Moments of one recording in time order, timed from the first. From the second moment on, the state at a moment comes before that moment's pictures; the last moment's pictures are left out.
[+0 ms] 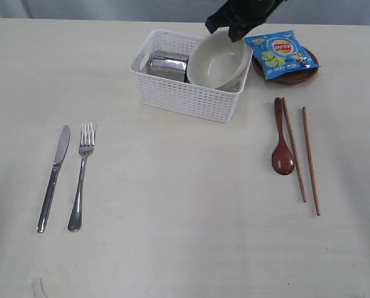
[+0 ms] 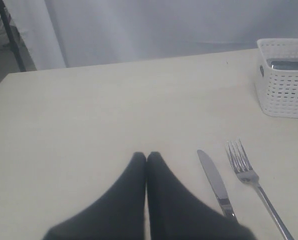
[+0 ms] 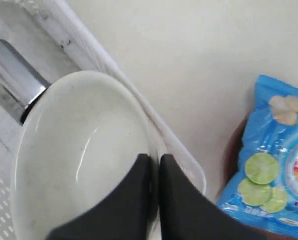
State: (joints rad) left arm -0.12 0.00 0.00 0.15 0.35 -0.08; right arm 0.36 2.18 -1.93 0.04 0.97 -0.27
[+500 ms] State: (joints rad) left arm -0.12 0.00 0.00 0.15 0.35 -0.08; right arm 0.36 1.96 -1.92 0.26 1.16 -0.30
